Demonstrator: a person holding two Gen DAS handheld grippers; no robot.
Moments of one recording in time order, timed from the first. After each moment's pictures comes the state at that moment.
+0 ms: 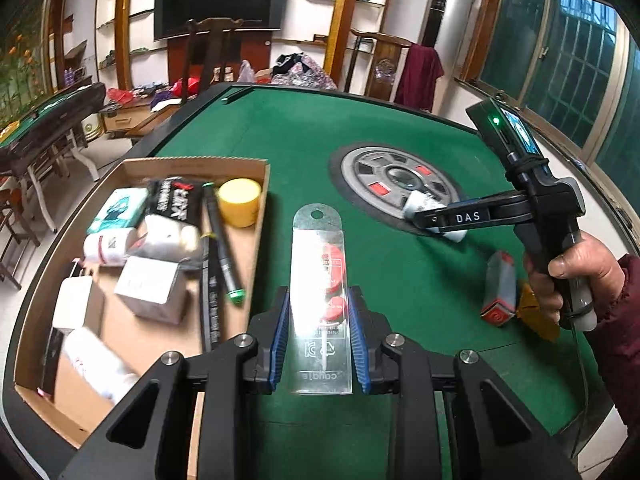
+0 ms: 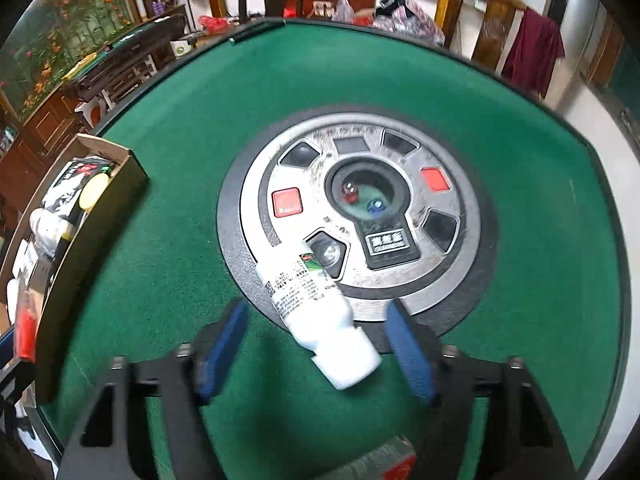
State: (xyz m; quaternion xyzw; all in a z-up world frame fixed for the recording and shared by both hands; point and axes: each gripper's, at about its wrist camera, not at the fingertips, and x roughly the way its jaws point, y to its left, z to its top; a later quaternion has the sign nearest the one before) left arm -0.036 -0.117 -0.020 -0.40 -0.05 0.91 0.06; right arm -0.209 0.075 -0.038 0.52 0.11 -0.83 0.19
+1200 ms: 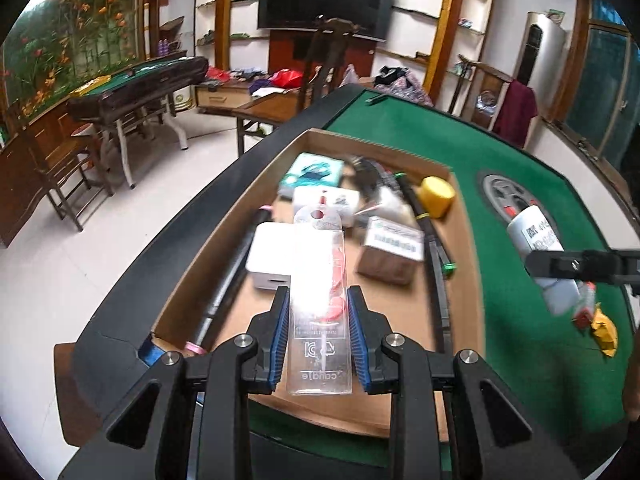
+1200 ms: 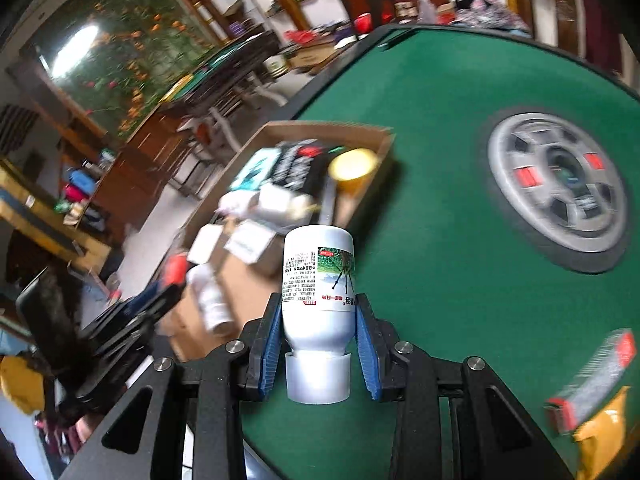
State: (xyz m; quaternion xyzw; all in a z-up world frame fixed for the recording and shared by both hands) left arm 0.019 -0.261 -0.030 -0.39 -0.10 0.91 -0.10; right arm -0.091 -0.046 0.009 0.52 -0.02 -0.77 0.36
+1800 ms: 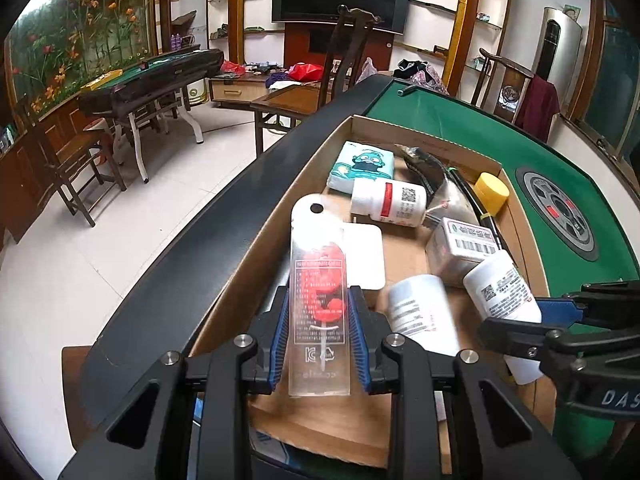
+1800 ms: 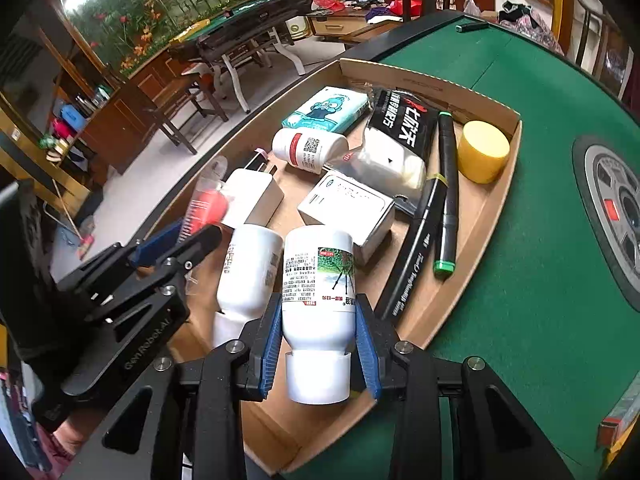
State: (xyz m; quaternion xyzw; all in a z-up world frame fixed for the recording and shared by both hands) left arm 0.005 -0.298 -0.058 -0.40 -0.10 0.90 -0.12; right arm -0.056 -0.168 -0.035 0.53 0.09 -0.76 0.36
